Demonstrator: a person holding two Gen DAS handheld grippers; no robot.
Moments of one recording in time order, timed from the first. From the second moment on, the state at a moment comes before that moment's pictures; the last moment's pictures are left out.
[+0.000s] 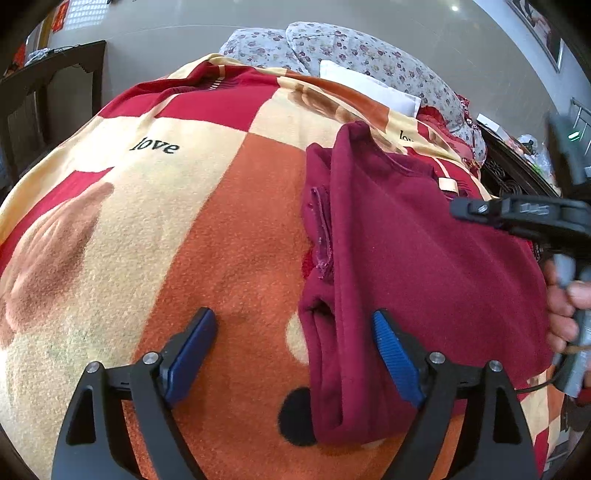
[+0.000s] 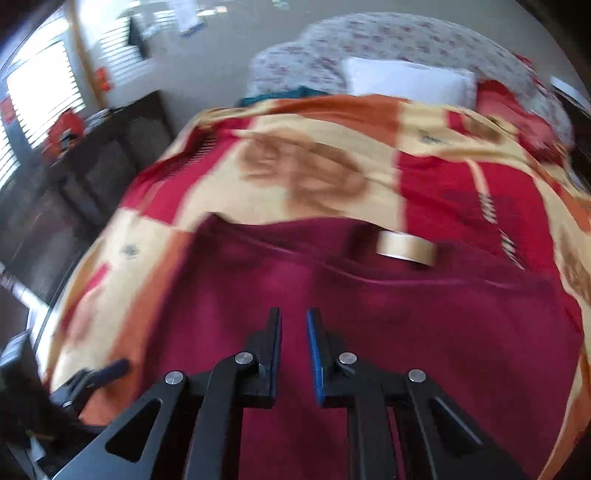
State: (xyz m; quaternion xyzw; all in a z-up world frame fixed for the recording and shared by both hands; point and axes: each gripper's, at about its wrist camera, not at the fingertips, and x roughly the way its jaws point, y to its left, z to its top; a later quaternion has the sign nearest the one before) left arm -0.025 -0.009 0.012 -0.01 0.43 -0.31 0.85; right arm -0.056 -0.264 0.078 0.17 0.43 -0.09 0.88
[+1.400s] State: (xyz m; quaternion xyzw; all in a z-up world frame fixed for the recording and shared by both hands) left arm -0.023 -0.027 0.035 0.00 0.39 -0.34 0.85; right arm -0.015 -0.213 0.101 0.19 0.42 0.04 0.89
